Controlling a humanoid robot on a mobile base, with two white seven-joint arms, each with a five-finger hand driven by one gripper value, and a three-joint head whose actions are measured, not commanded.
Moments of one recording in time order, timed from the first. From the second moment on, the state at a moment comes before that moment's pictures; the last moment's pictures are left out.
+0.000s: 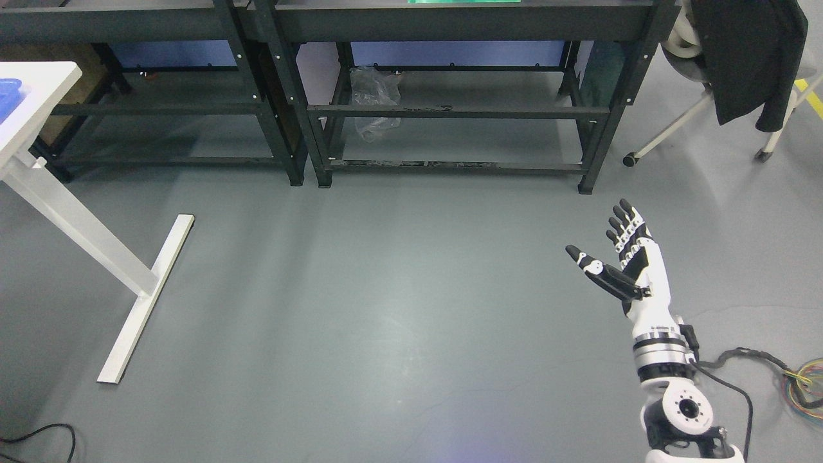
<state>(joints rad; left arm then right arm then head) 0.00 0.00 -0.08 0.00 0.14 0.01 0.18 0.09 0.00 0.00 -1.61 -0.07 -0.08 -0.01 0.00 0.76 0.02</state>
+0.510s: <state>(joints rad) 0.00 0.00 -0.08 0.00 0.13 0.01 0.18 0.09 0.00 0.00 -1.61 -0.08 -0.09 -0.01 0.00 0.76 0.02</state>
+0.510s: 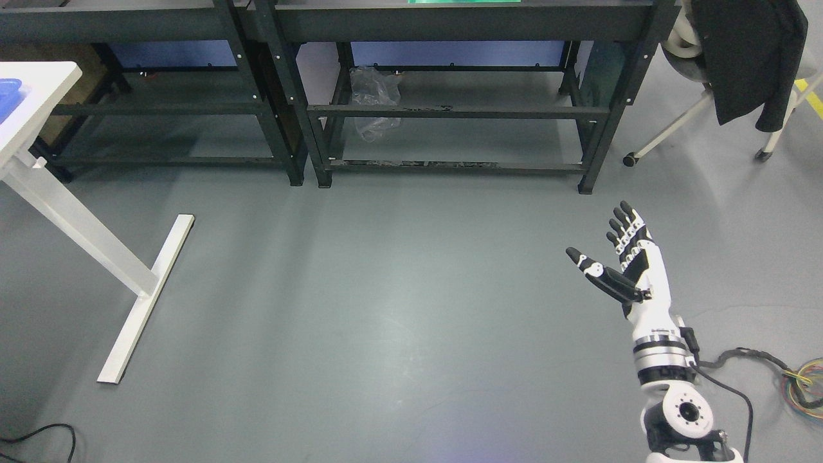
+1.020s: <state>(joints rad) 0.00 0.00 -0.08 0.00 0.14 0.01 0.18 0.11 0.00 0.00 -1.61 0.02 -0.16 -0.07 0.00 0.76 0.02</state>
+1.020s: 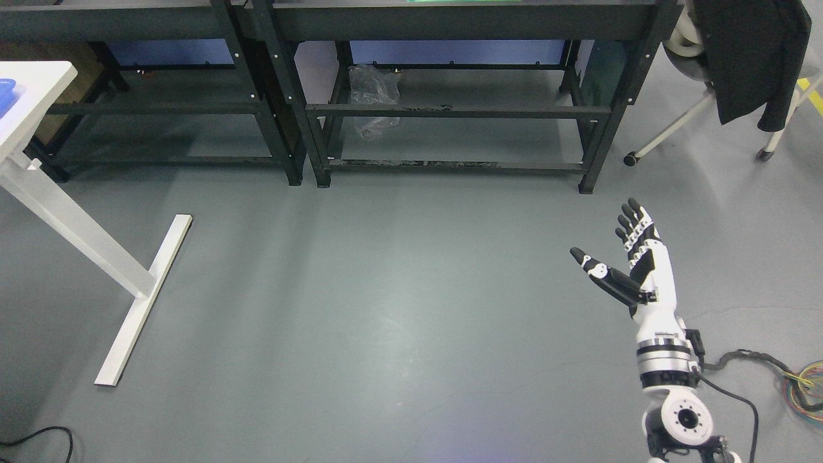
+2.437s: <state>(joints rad) 0.00 0.00 -0.08 0.00 0.13 0.01 0.18 0.11 -0.07 0.08 -1.63 0.71 -0.15 -0.22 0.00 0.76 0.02</state>
